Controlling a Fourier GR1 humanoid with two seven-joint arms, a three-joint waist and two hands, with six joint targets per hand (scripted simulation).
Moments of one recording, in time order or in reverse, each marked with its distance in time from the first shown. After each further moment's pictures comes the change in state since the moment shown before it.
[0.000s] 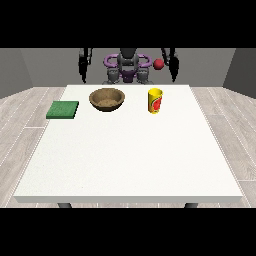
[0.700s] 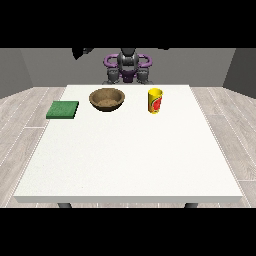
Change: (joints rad) left arm 0.149 -0.059 -0.172 -0.254 0.128 0.018 0.029; right arm 0.055 0.004 -0.108 -0.094 -0.106 -0.007 -0.026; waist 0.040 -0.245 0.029
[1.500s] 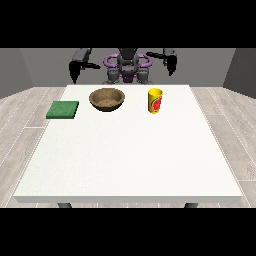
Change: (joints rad) left arm -0.292 0.080 0.153 0.150 -0.104 0.006 -0.201; right arm -0.242 -0.030 -0.059 0.111 -0.029 0.067 -0.179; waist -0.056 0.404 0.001
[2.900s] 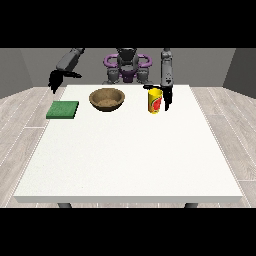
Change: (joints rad) left arm -0.310 0.000 0.190 0.816 -0.040 0.054 -0.549; right arm -0.137 -0.166 -0.151 0.352 -0.082 0.208 -0.211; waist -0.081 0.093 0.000
